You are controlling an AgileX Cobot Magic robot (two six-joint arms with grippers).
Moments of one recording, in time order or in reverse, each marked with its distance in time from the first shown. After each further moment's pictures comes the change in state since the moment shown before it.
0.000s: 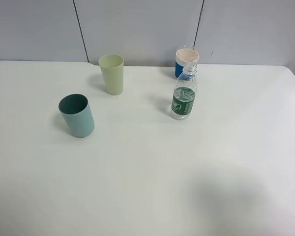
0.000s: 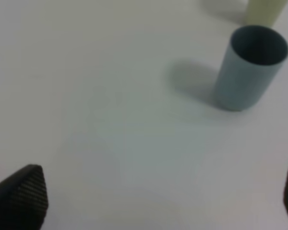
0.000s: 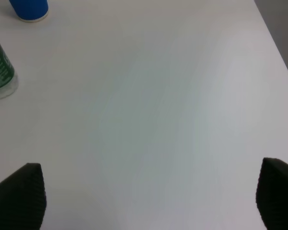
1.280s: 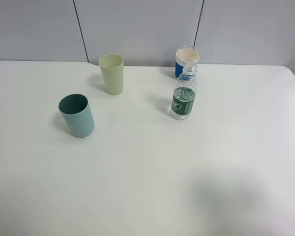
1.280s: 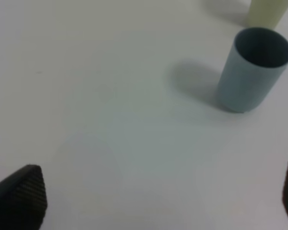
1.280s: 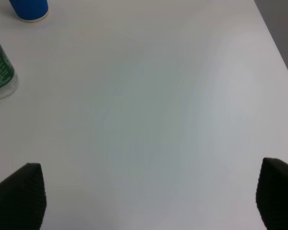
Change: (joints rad) left arm -0.021 0.000 0.000 0.054 0.000 -0.077; right arm 0.000 0.000 0.000 0.000 0.000 0.000
